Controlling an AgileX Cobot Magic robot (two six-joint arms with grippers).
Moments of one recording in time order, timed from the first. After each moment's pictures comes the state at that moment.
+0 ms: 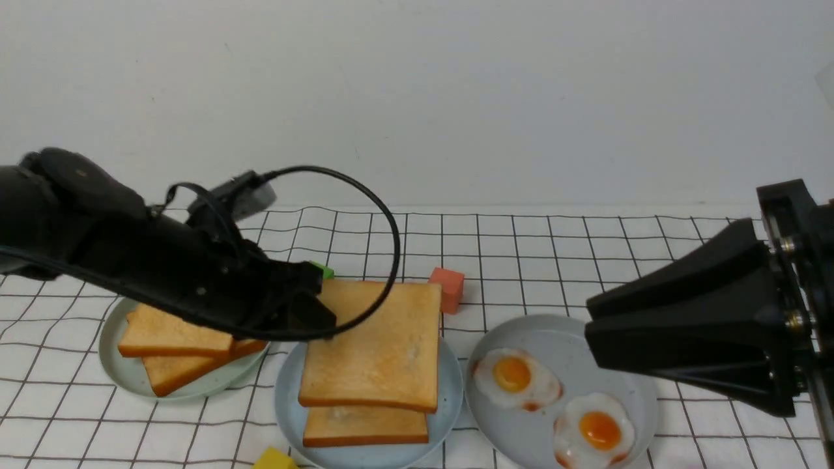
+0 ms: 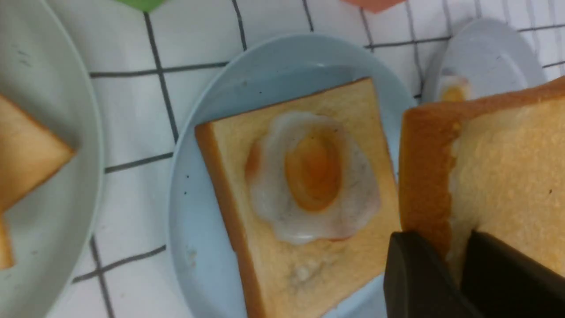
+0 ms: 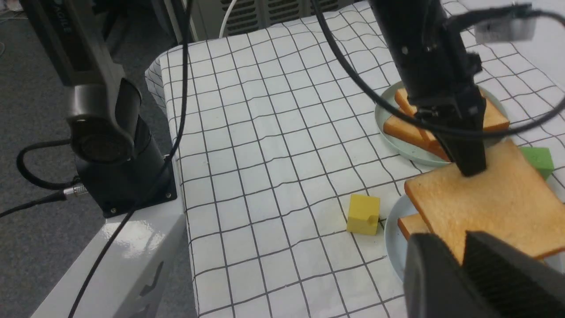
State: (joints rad) right arm 0.39 0.98 -0.99 1.01 0.99 -1.13; left arm -0.16 1.69 -1.03 -0.90 0.72 0.58
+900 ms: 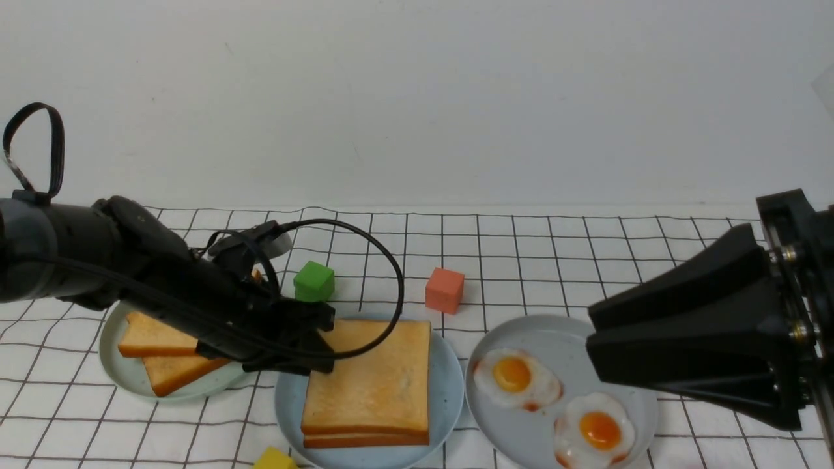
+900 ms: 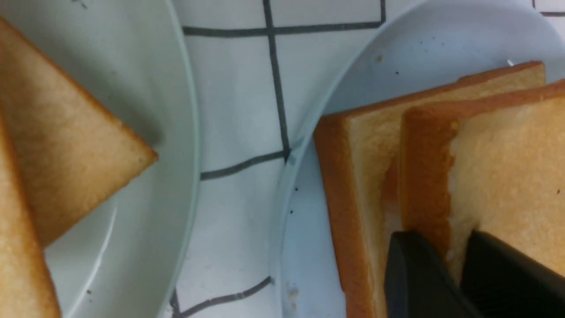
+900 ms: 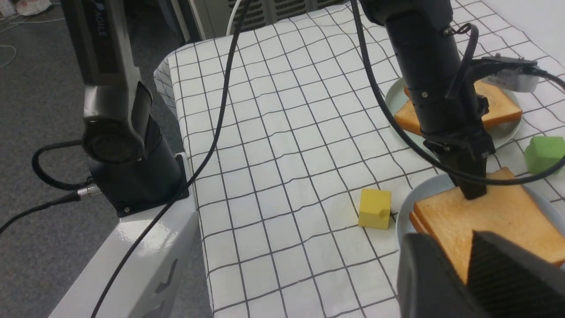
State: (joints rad) right arm 0.39 0.98 -0.99 1.01 1.01 -1.10; left arm -0.17 1.84 -1.03 -0.88 0.62 0.58
